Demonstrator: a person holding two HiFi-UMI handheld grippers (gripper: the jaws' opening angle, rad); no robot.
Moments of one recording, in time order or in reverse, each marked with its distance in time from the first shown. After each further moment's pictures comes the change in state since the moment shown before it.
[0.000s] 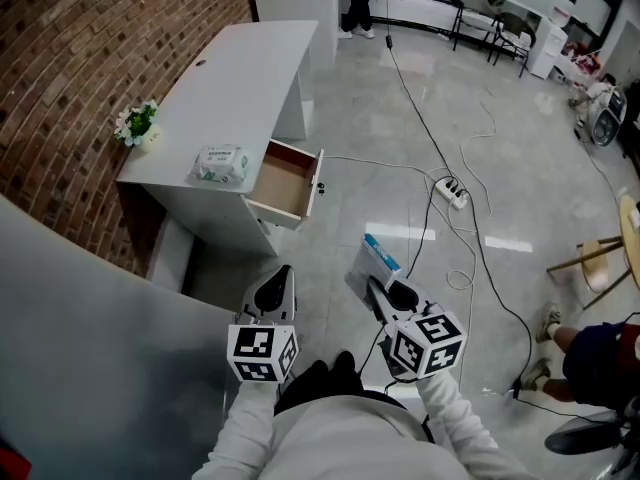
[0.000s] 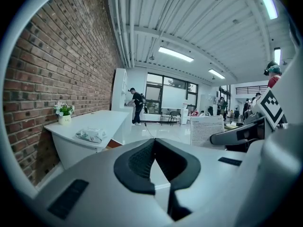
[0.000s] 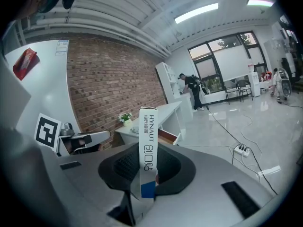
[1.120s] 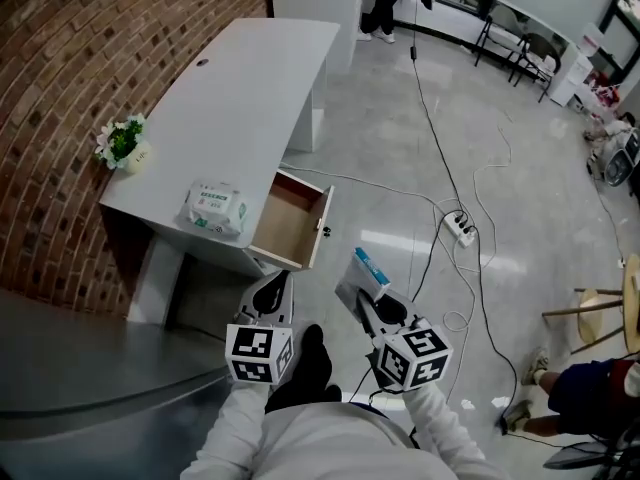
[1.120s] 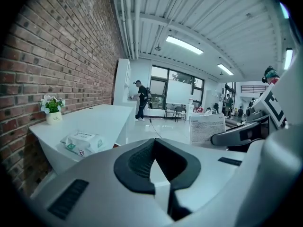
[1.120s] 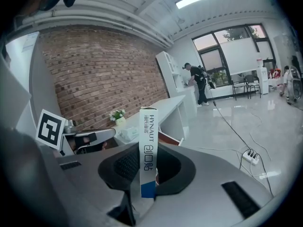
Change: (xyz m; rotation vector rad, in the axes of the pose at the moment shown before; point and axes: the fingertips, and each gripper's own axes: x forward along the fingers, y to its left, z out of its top) left arm 0.170 0.098 0.021 -0.023 0.077 0.019; right arm 0.174 -0.060 0.063 -0.007 0.092 0.031
